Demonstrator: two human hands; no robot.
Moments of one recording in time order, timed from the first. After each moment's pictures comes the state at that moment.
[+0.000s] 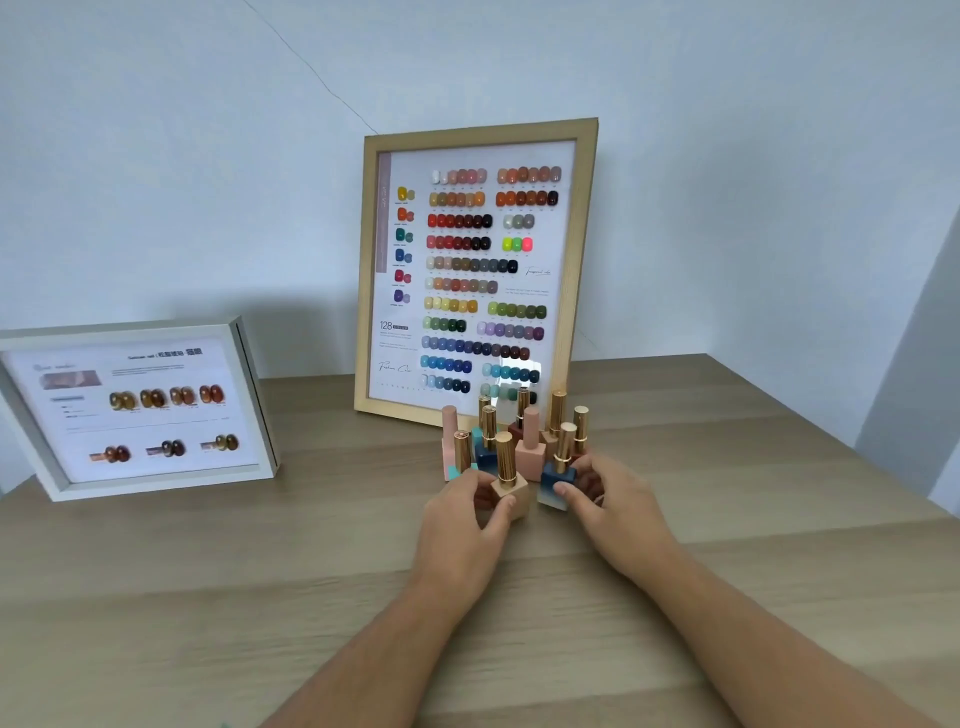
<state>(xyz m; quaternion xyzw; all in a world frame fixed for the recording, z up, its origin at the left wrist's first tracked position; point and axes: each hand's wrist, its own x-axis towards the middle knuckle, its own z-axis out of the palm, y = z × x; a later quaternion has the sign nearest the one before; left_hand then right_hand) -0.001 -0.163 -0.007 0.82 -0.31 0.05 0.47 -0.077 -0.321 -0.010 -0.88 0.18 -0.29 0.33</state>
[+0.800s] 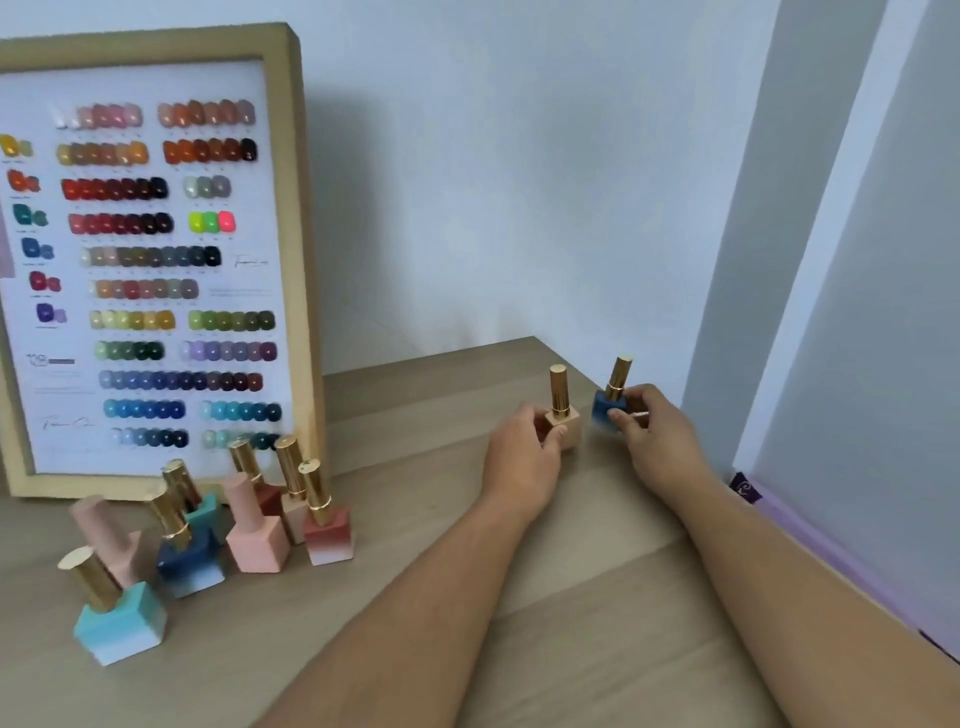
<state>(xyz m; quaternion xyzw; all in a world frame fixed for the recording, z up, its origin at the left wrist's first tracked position) -0.040 -0.481 -0.006 0.76 -0.41 -0.08 0.49 -0.147 -0.590 -0.010 -0.77 0.37 -0.37 0.35</state>
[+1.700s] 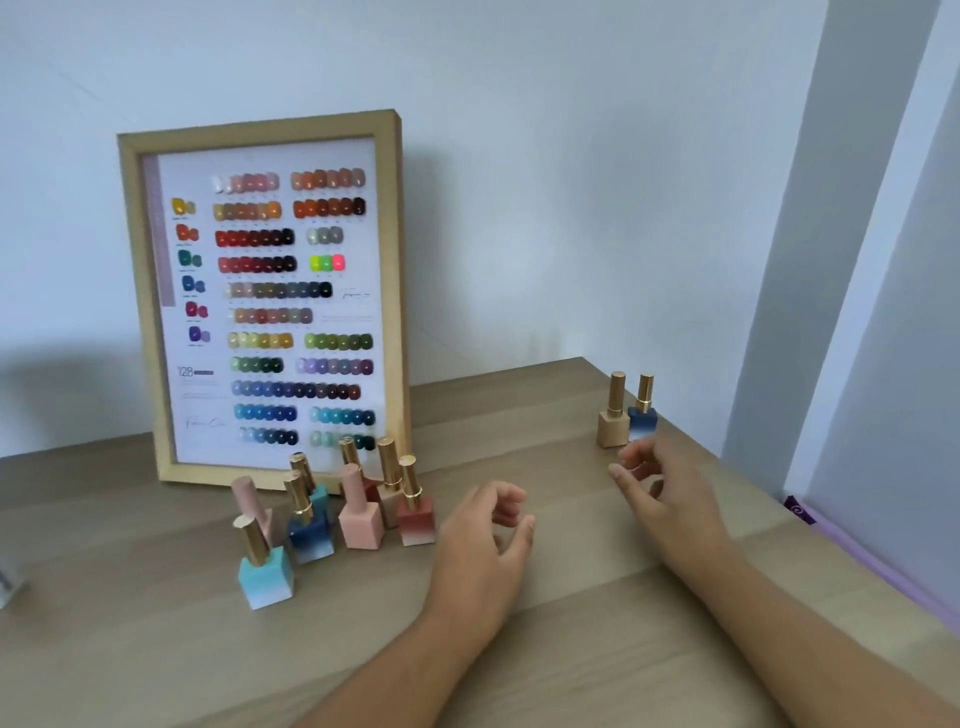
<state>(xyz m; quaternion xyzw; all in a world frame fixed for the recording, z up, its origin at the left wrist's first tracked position) -0.047 -0.312 -0.006 0.76 -0.41 0.00 0.51 -0.156 -0.479 -0.005 -0.81 0.27 -0.41 0.33</state>
